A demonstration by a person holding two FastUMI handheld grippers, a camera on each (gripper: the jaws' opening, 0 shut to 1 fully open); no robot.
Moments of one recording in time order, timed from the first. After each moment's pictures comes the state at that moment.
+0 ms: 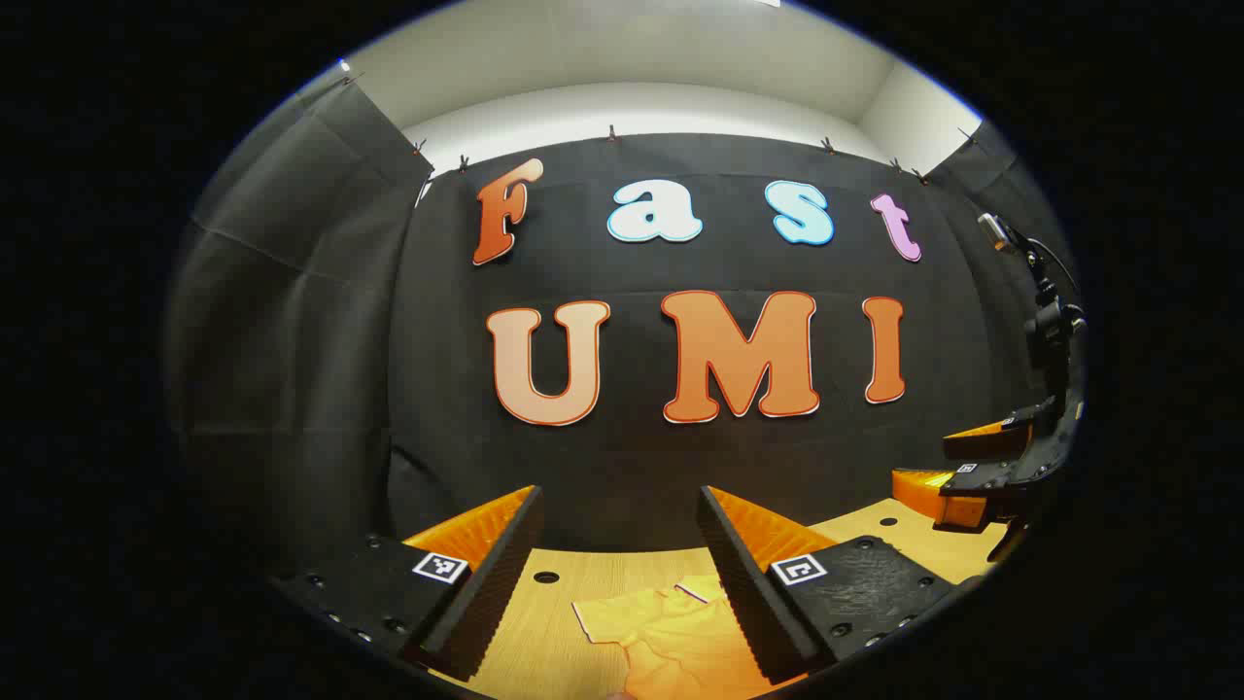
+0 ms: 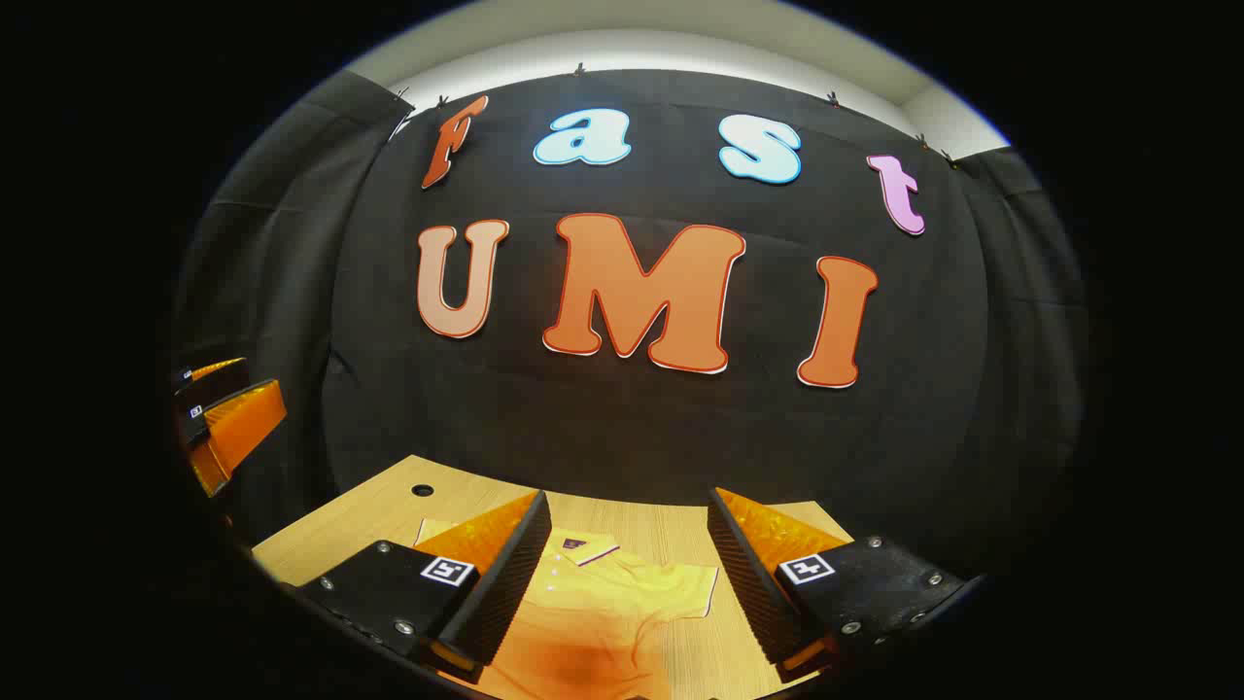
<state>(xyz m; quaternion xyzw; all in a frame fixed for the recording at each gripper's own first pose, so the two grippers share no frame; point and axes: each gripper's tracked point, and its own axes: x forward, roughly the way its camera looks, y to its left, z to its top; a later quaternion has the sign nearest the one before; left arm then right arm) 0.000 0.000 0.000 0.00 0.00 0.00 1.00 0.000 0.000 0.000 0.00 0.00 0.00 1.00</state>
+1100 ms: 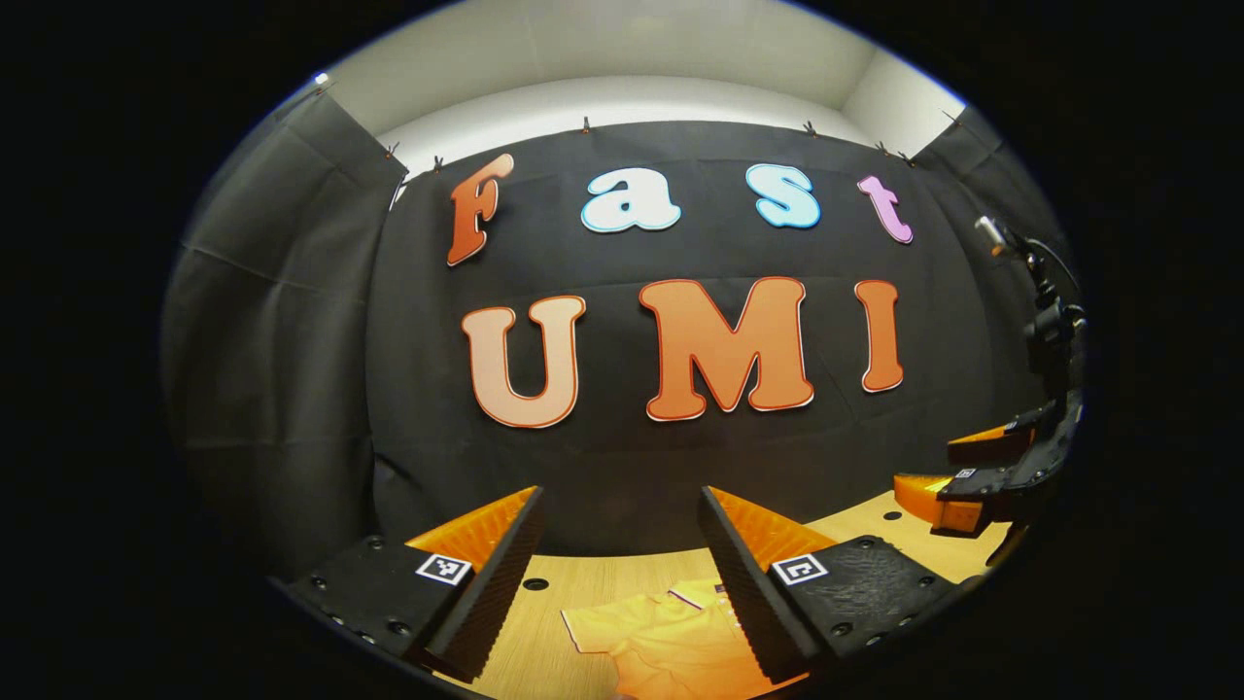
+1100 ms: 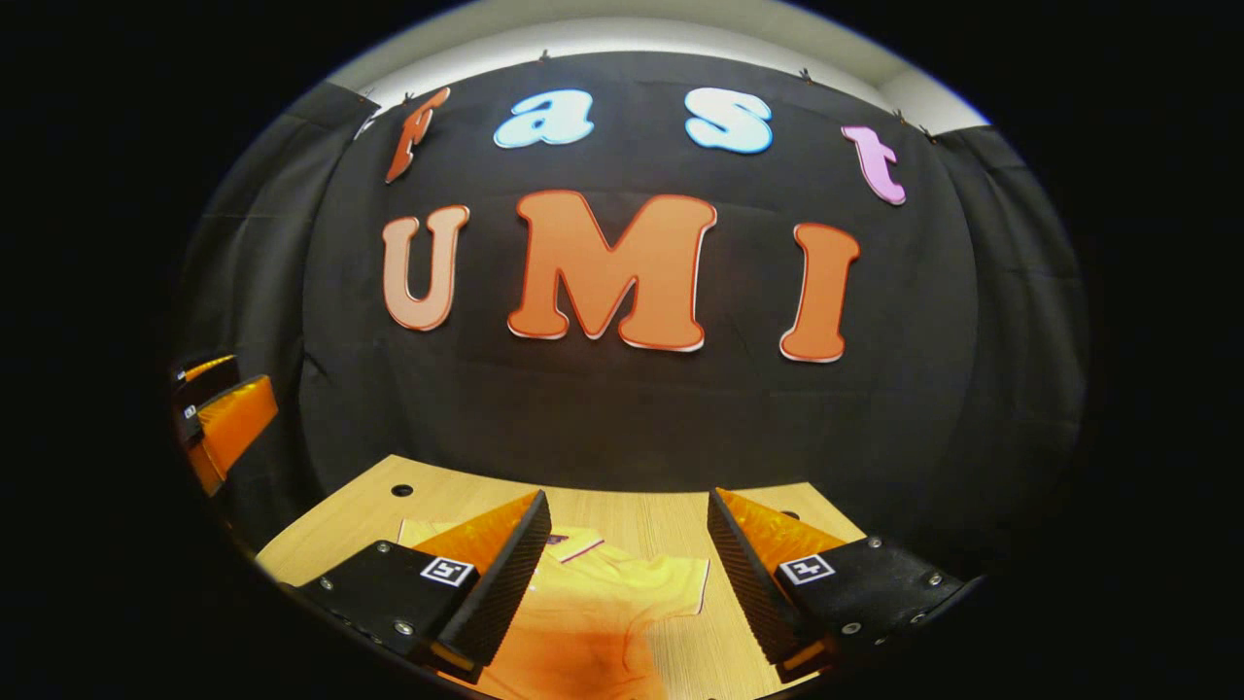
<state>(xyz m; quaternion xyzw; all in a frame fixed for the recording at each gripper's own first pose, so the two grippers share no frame) 0.038 -0.044 0.001 0.02 0.00 0.00 1.00 0.050 -0.053 -0.046 0.04 0.06 -0.02 1.00</state>
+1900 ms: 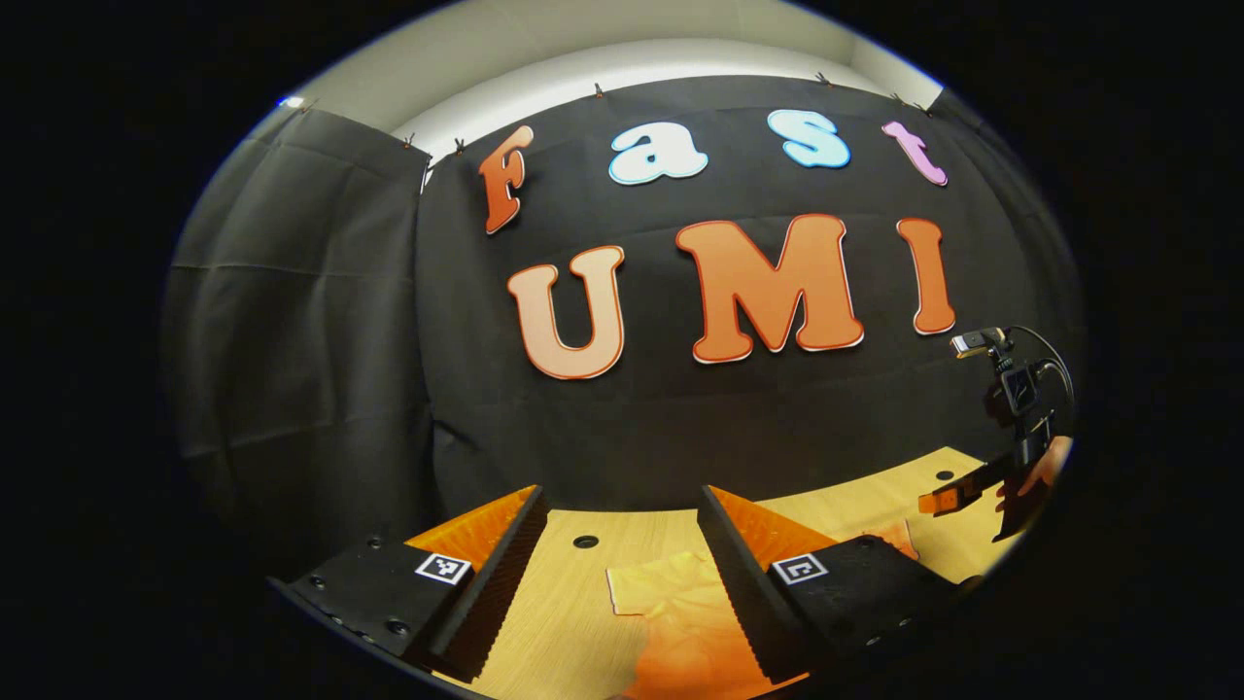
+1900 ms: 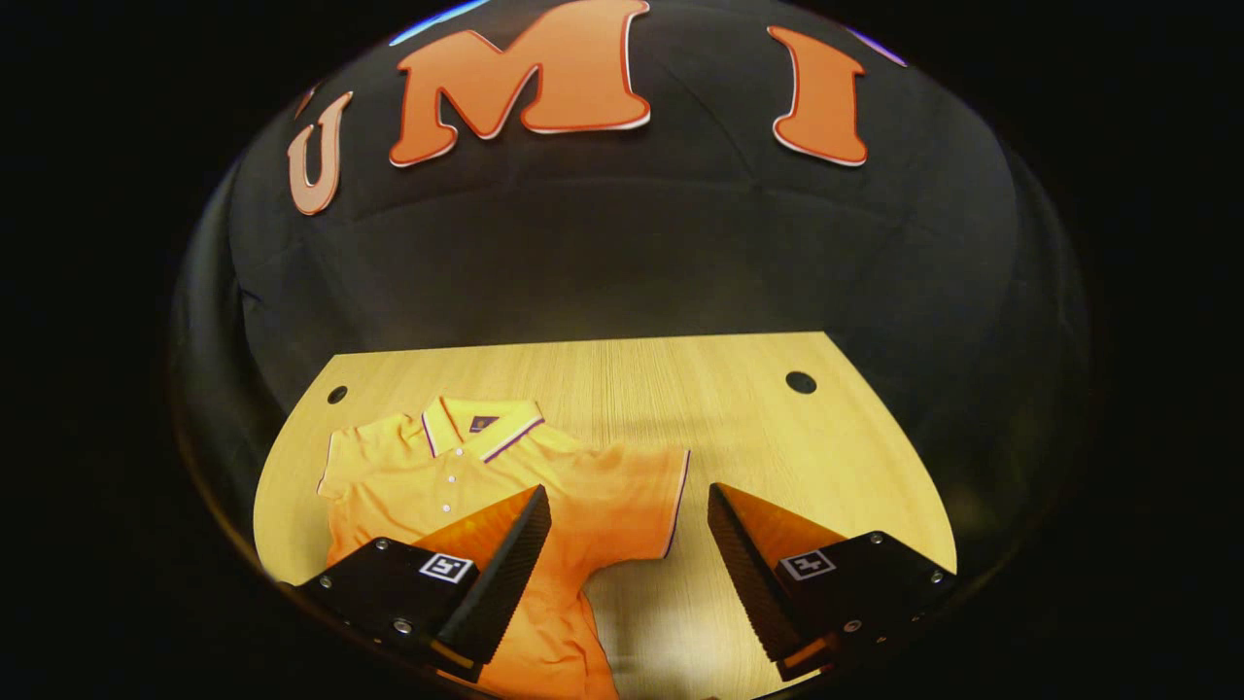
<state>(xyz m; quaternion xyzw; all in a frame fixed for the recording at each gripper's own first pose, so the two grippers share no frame) 0.011 -0.032 -0.056 0.06 0.10 0.11 0.99 0.158 -0.105 -0.226 0.08 0.32 0.00 0.94</state>
